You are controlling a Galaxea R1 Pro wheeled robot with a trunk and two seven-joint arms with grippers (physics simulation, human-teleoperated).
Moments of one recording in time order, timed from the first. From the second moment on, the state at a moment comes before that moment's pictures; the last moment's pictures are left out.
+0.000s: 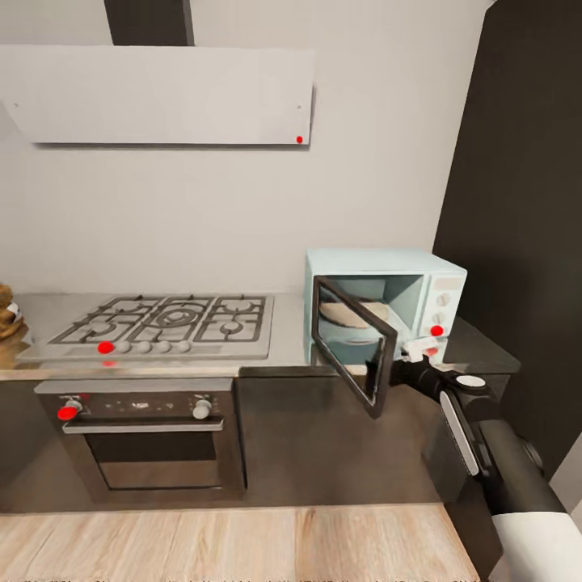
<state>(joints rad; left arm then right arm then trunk) 0.00 -0.06 0.02 -0.03 0.08 -0.09 0.01 -0.59 -0.16 0.01 -1.38 0.01 0.64 0.38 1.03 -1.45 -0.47</state>
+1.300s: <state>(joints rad) 0.00 -0.05 0.02 -0.03 0.08 -0.09 0.01 -0.59 -0.33 -0.36 -1.31 0.24 0.64 0.43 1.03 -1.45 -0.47</state>
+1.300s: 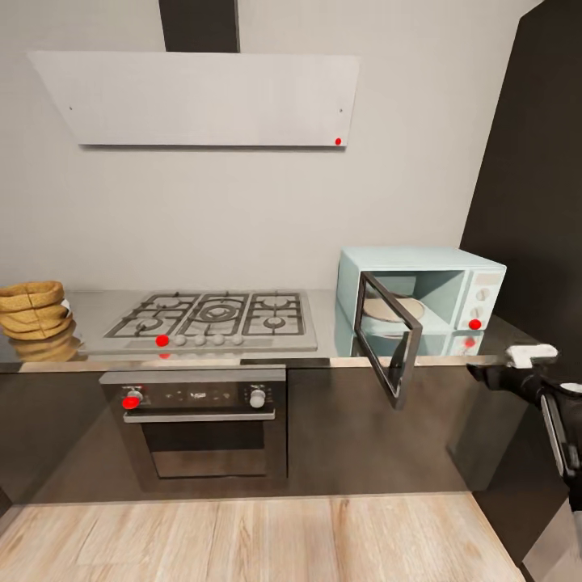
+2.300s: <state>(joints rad) 0.00 -0.05 0.09 -0.03 0.10 -0.09 0.01 -0.24 -0.15 -0.36 0.03 0.38 -0.05 0.10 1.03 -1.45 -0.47</state>
